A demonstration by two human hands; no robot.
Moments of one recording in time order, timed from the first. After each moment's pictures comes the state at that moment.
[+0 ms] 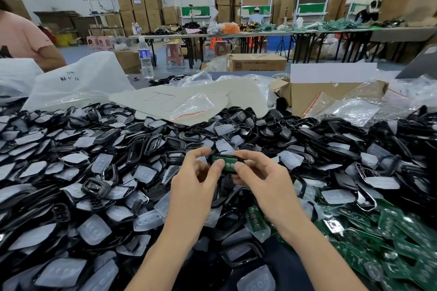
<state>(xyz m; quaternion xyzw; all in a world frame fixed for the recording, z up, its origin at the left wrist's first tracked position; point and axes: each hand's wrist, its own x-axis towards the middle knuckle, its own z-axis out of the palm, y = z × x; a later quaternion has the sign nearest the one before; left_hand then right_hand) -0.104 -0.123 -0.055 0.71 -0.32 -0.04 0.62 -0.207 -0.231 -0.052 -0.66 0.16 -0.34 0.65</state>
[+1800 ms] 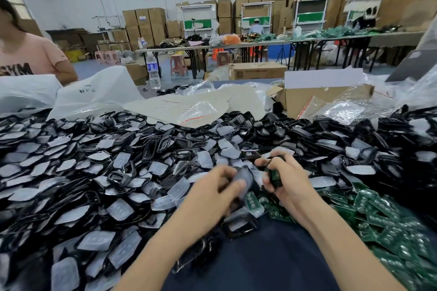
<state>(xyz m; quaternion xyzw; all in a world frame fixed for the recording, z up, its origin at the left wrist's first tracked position) -0.146 -0.082 -0.029 0.74 -0.47 -0.18 0.45 -0.240 -0.246 -0.048 -0.49 0.25 -0.33 0.77</state>
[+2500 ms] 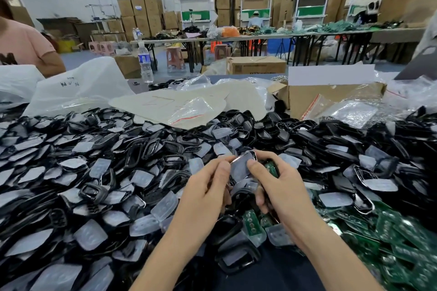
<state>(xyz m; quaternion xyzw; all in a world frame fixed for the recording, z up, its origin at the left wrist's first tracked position) -0.120 -0.119 -0.044 0.66 -0.43 -0.13 0.59 -0.226 -0.244 -0.042 -0.64 0.22 -0.33 0.66</state>
